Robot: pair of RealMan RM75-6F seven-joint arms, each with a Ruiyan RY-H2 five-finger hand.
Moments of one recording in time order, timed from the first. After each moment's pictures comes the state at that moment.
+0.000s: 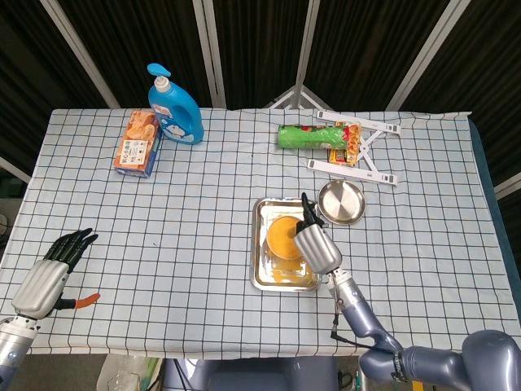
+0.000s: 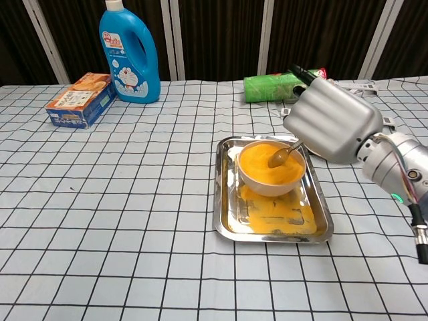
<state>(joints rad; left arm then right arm) -0.19 -1.11 0.05 -1.66 1.61 1.37 -0.14 0.67 -1.73 0.07 -1.35 -1.38 1.31 -1.37</state>
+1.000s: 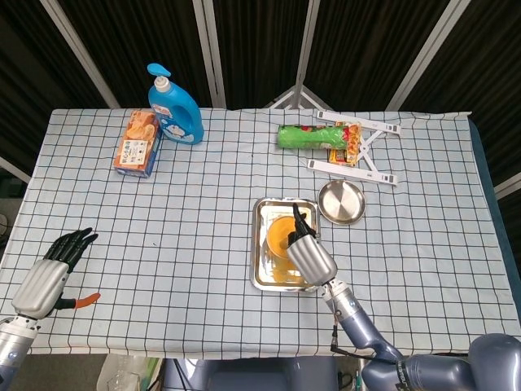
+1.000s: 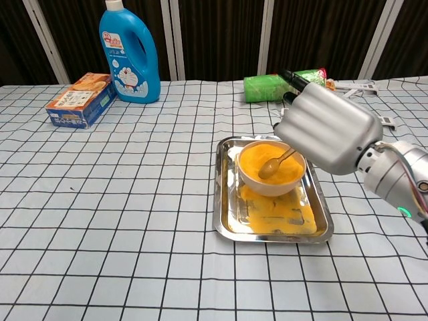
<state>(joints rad) -0.19 -1.11 0.04 -1.66 1.61 1.37 -0.14 0.65 -1.71 0.04 -1.45 -1.44 1.30 -1.37</state>
